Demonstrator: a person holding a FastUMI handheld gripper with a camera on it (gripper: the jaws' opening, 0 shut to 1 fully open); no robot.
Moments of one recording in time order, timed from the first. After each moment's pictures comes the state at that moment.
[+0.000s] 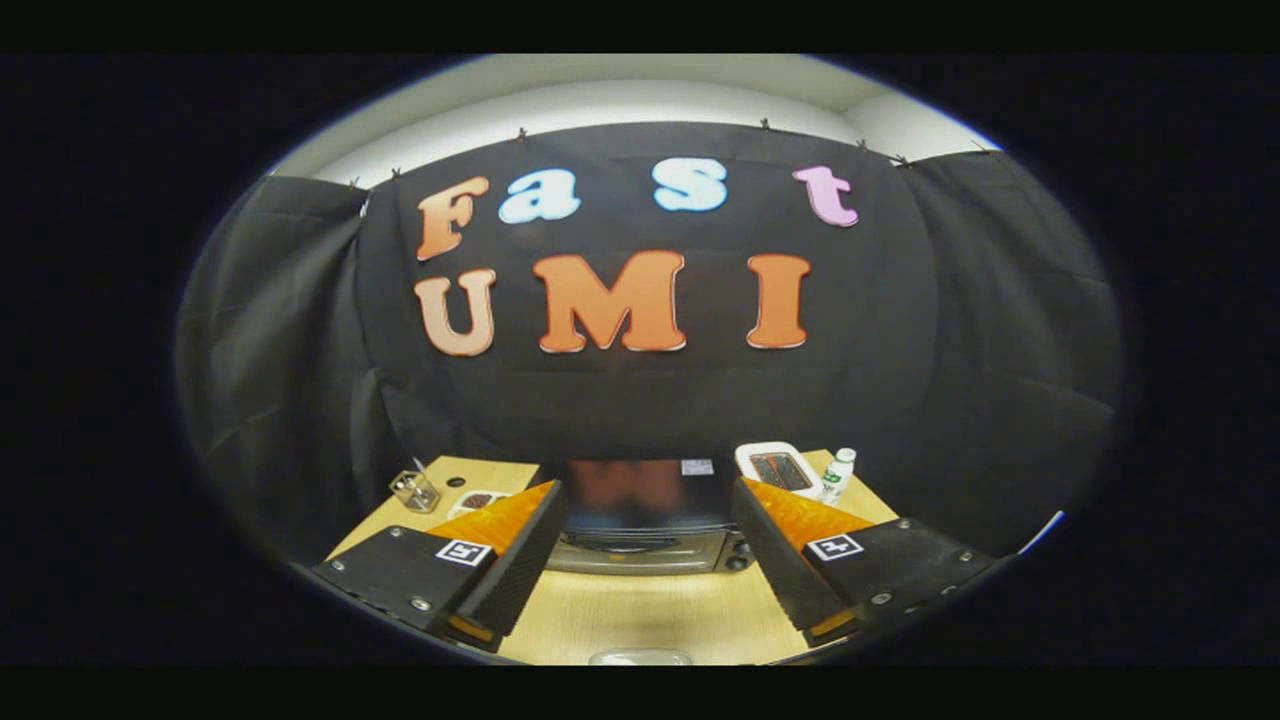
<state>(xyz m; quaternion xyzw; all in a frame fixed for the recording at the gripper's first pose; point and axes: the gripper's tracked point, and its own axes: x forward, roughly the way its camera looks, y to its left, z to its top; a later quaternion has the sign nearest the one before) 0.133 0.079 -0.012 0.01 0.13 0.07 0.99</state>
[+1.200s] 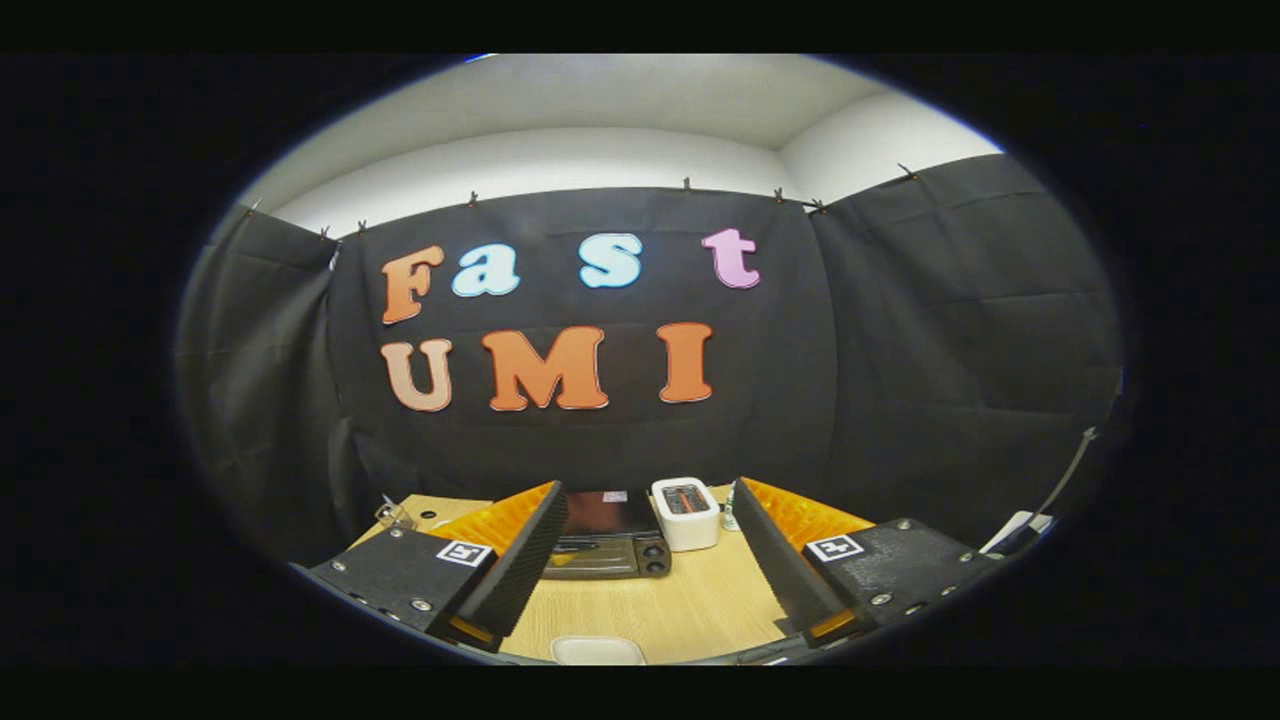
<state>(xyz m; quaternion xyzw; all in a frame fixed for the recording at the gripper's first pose) 0.028 -0.021 0.051 0.03 0.06 -0.01 1.00</state>
